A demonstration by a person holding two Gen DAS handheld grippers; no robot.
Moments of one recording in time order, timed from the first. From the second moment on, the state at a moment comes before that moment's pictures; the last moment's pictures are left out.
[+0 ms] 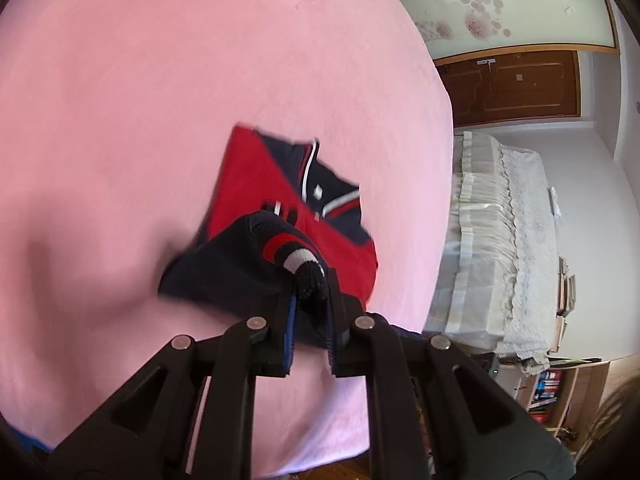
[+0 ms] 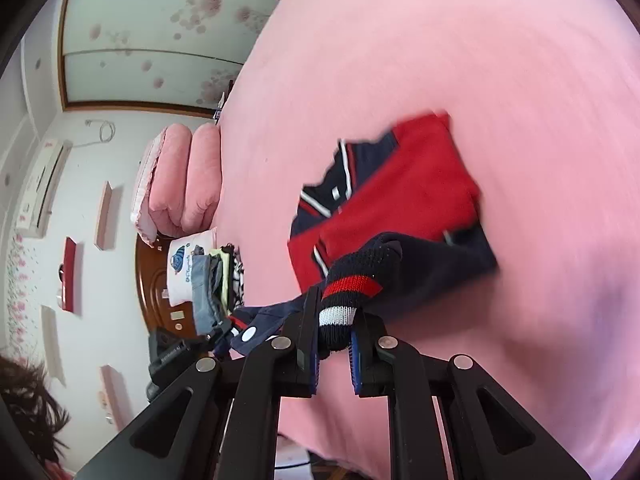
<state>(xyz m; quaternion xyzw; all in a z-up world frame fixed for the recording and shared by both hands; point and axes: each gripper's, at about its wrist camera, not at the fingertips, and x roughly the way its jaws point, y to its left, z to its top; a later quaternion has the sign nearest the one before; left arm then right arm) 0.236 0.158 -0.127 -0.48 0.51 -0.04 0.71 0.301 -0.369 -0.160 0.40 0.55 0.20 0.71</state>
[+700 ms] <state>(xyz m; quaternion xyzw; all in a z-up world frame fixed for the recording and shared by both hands) 0.377 0.135 -0.227 -0.41 0.58 0.00 0.70 0.409 -0.358 -0.250 0.38 0.57 0.13 0.72</state>
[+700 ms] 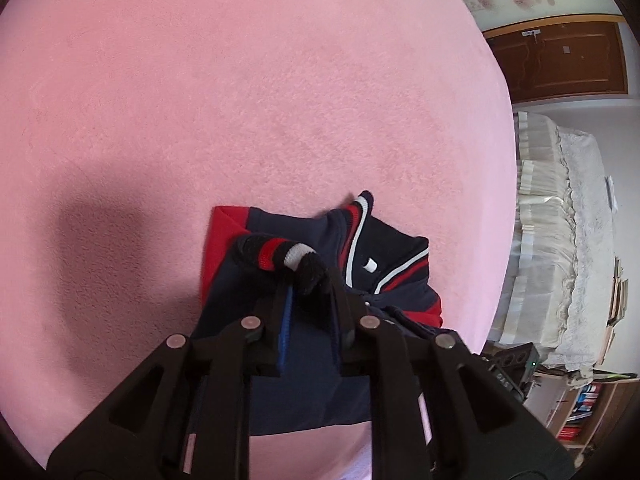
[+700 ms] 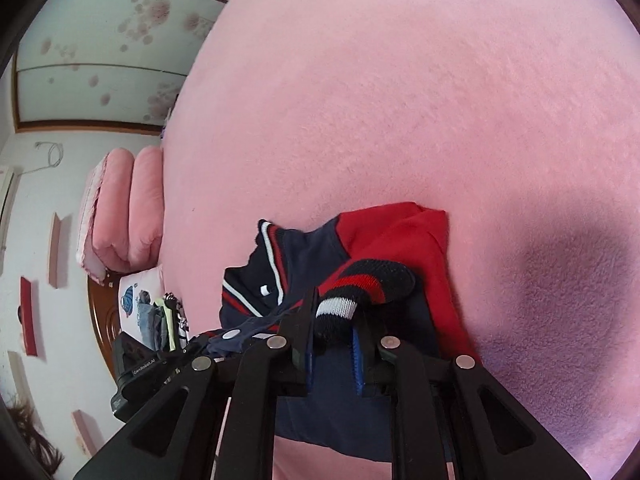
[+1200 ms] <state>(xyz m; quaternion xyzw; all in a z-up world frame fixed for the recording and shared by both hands) 0.323 0.151 -0.225 -0.36 0.58 0.05 0.73 0.388 -0.377 -0.237 0.29 0.56 0.05 0.77</state>
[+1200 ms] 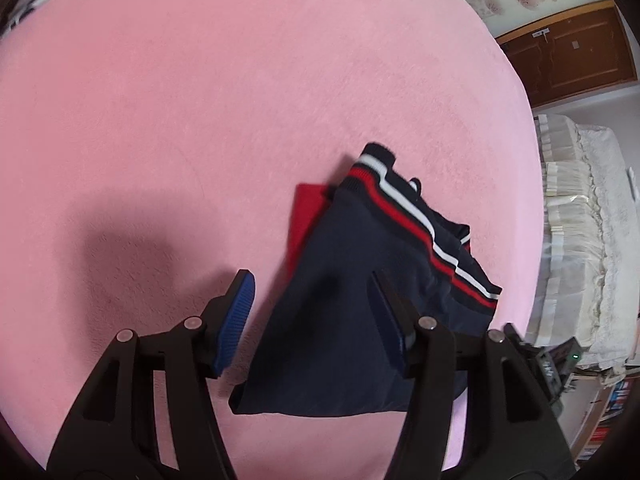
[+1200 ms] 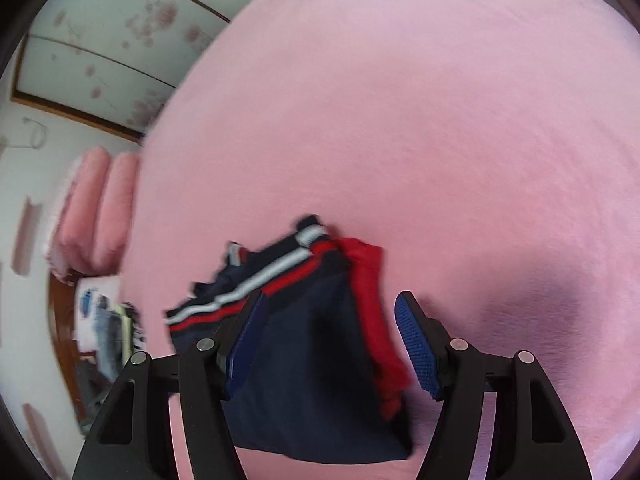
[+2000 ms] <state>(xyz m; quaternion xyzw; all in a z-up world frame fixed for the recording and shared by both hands) 0.335 0.109 -0.247 -0.23 0.61 0.08 0.76 0.386 -0.340 -0.238 0.13 0.55 0.02 0.82</state>
